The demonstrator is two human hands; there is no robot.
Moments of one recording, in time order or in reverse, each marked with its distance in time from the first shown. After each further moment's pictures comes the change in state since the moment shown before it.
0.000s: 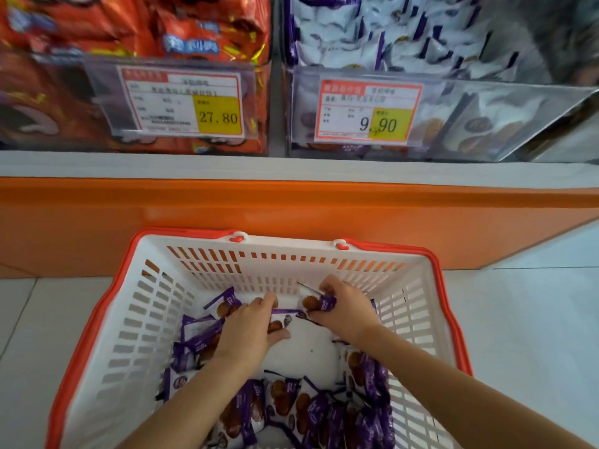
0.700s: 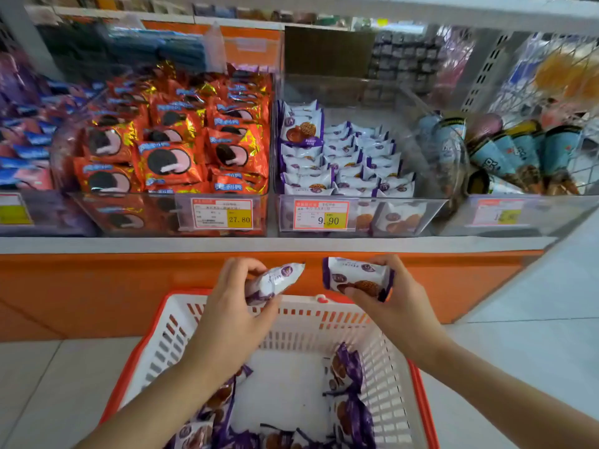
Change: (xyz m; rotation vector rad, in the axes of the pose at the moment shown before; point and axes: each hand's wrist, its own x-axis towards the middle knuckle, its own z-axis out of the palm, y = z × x) left_hand -0.076 0.075 -0.163 -0.435 0.659 0.281; right_hand -0.107 -0.060 -0.147 0.438 0.445 -0.238
